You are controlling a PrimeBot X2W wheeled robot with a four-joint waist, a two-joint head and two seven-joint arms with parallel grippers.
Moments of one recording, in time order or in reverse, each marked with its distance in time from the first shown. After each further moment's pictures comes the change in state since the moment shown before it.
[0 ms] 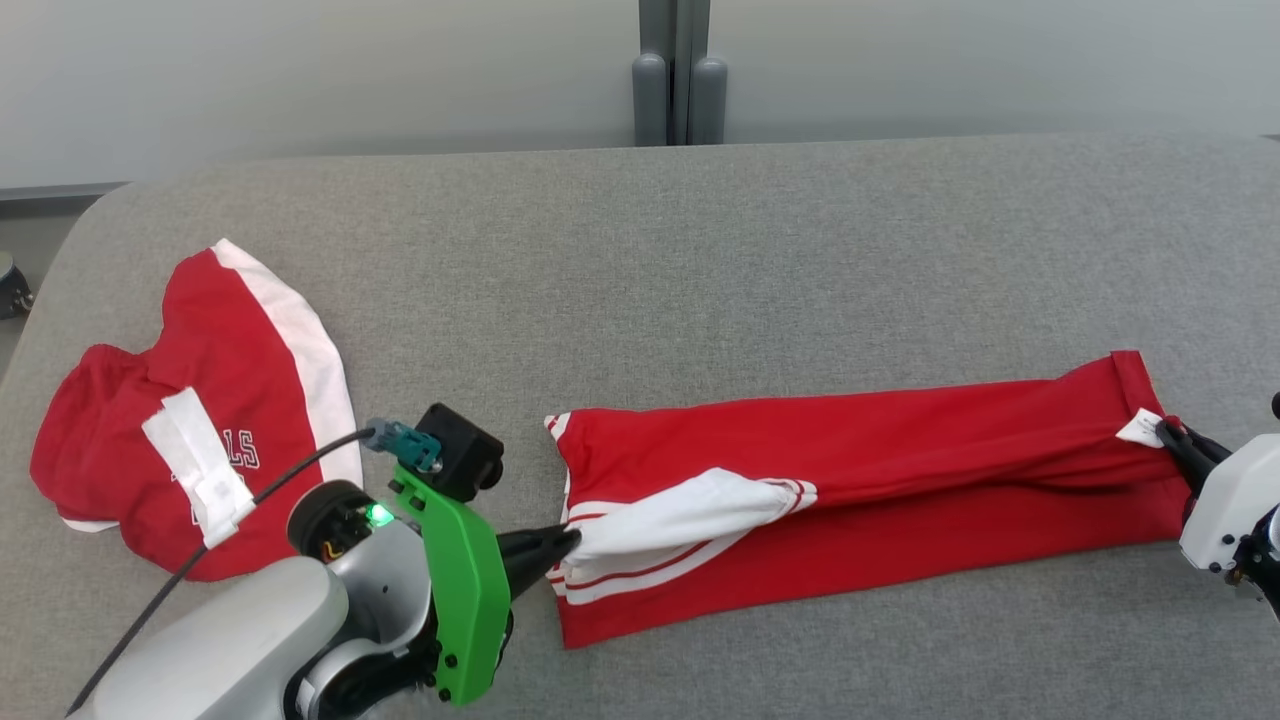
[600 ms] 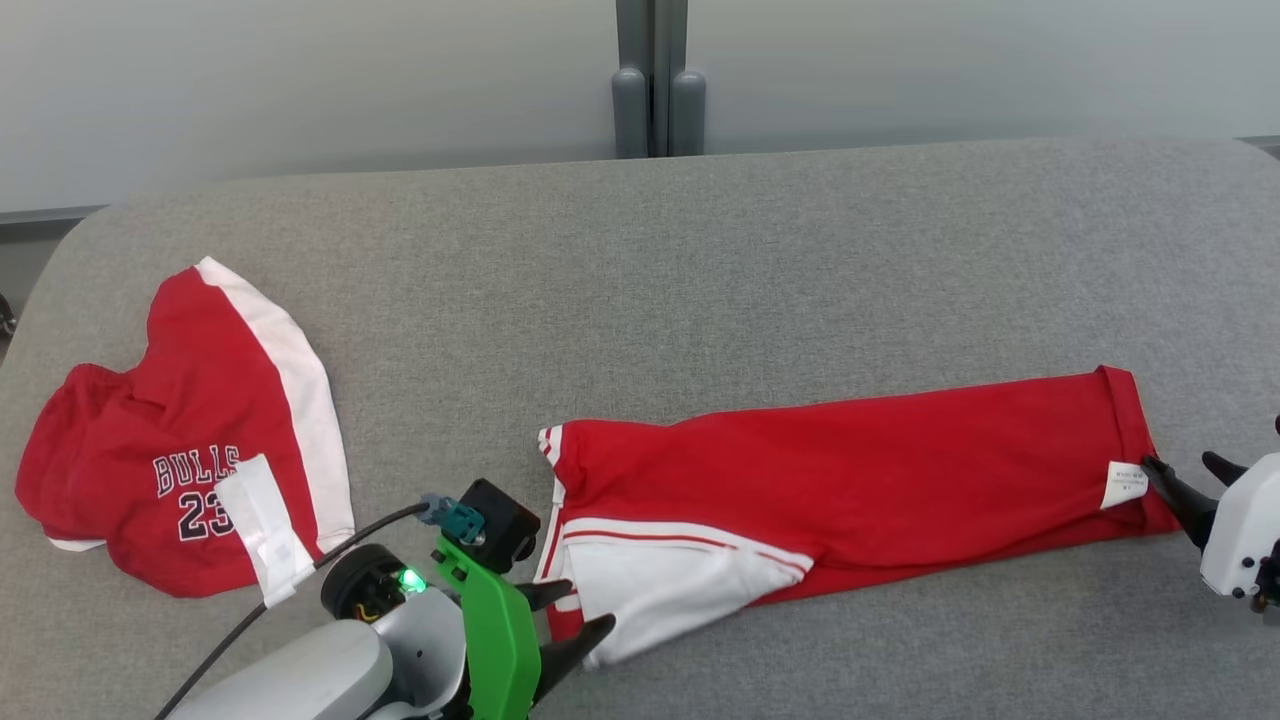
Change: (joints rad) left arm 0.065 -0.052 -0.082 0.073 0.070 0.005 -0.046; right arm 0.027 -0.067 0.049 -0.070 0.023 0.000 0.084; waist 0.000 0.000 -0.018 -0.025
